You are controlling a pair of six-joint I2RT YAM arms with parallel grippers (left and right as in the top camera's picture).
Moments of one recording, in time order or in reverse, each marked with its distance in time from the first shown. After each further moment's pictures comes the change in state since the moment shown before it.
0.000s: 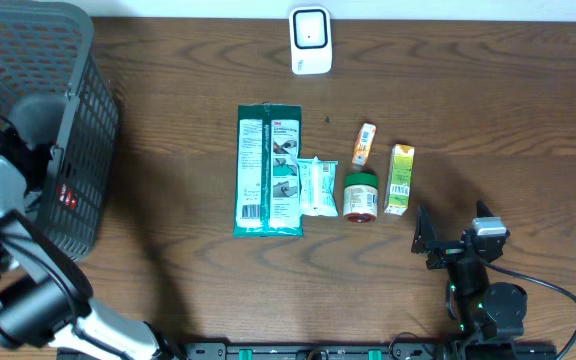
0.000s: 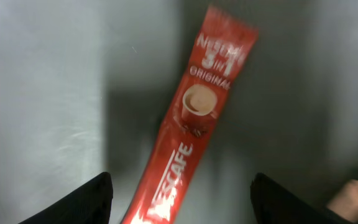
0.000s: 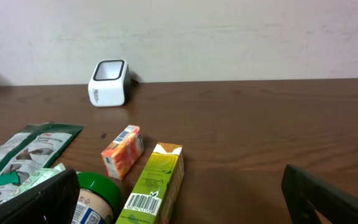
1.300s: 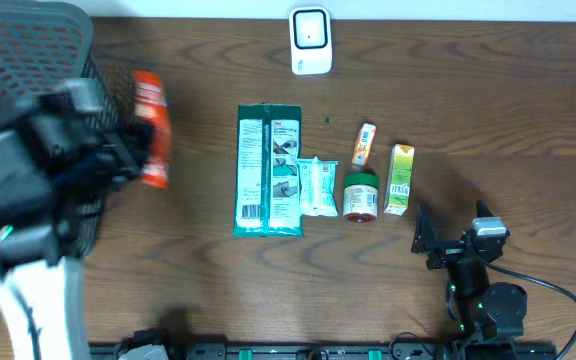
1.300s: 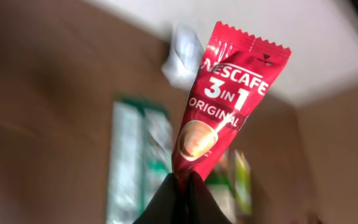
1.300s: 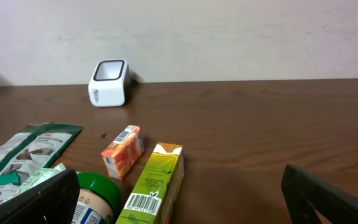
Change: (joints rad) left arm -0.399 -0.748 -0.029 -0.239 0.571 -0.143; right arm 0.000 0.000 0.000 0.000 0.000 0.000
